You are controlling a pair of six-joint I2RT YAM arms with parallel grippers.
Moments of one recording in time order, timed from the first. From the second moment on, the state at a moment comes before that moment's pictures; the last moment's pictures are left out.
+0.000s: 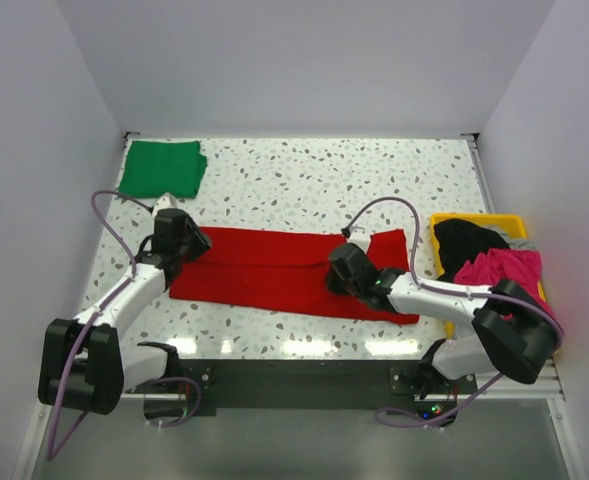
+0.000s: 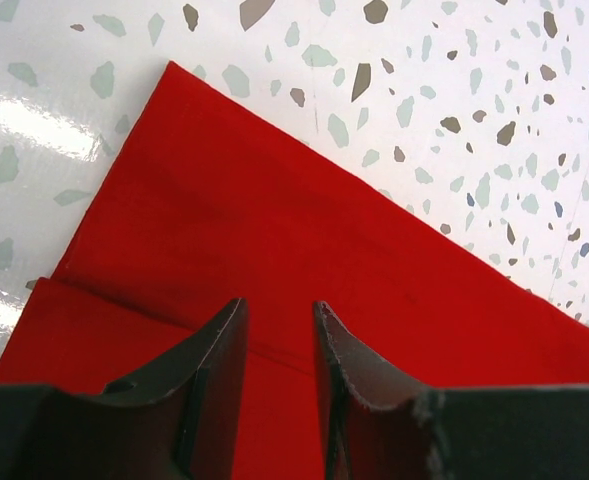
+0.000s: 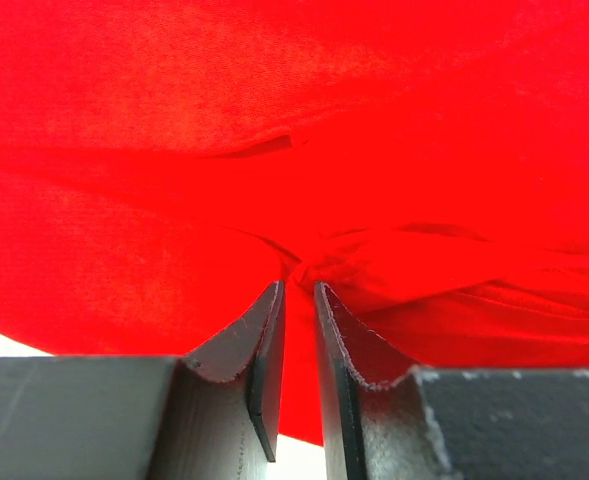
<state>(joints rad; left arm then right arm) -0.15 1.19 0.59 -0.11 -0.10 -0.69 0.85 1.37 0.62 -0.08 0.32 0.83</state>
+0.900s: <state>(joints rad) -0.15 1.19 0.59 -0.10 -0.08 -0.67 0.60 1.51 0.93 -0.47 0.41 0.59</state>
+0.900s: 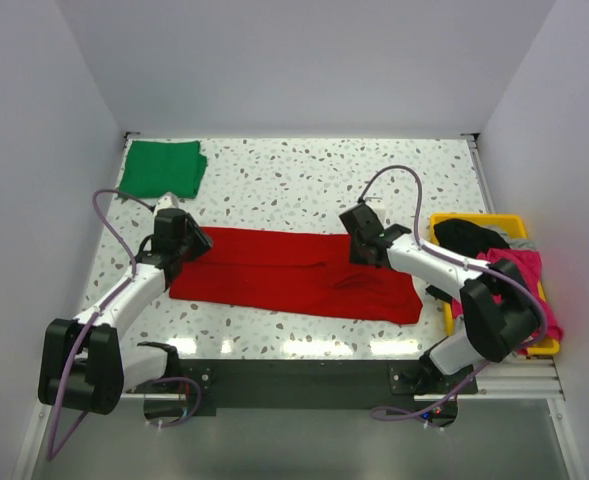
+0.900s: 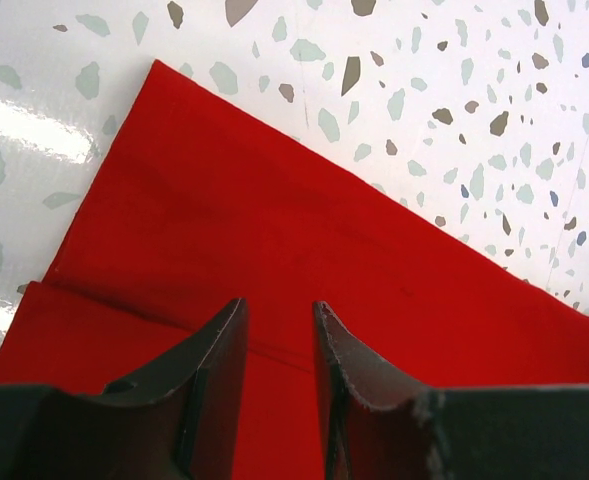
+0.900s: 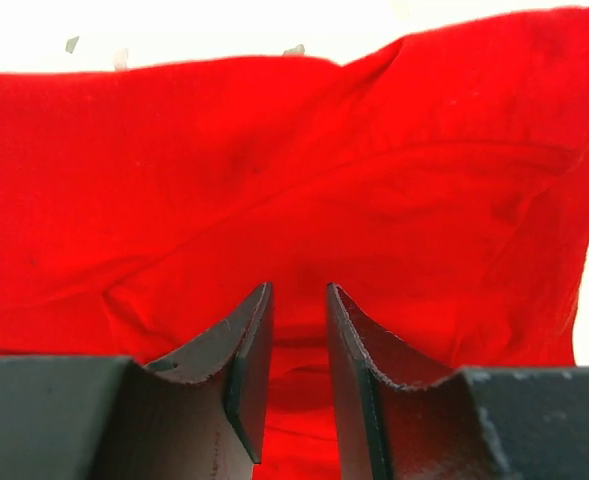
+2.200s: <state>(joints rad) -0.15 1.19 0.58 -0.08 -0.06 -0.67 0.77 1.37 0.68 -0.43 0.23 0.71</state>
